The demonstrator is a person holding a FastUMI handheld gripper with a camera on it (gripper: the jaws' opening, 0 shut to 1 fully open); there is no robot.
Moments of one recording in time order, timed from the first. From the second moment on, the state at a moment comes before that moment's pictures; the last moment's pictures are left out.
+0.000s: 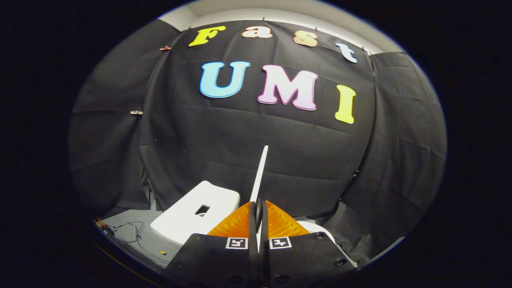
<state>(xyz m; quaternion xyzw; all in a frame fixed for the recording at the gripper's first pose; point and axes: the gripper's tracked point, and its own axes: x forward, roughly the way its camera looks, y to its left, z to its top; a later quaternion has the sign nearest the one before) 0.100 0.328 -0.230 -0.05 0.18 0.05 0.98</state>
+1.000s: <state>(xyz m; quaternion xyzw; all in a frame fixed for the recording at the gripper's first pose) 0.093 0.430 -0.239 -0.07 0.19 0.15 0.97</state>
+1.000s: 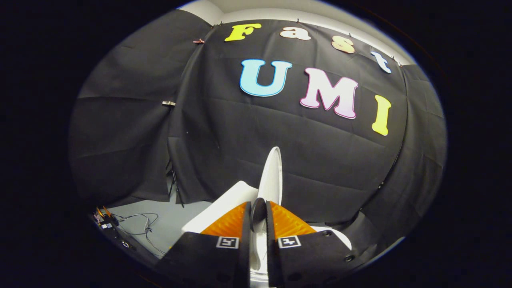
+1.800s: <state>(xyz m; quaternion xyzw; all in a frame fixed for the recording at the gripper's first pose) 0.069 0.381 -0.129 0.04 0.12 0.19 0.97</state>
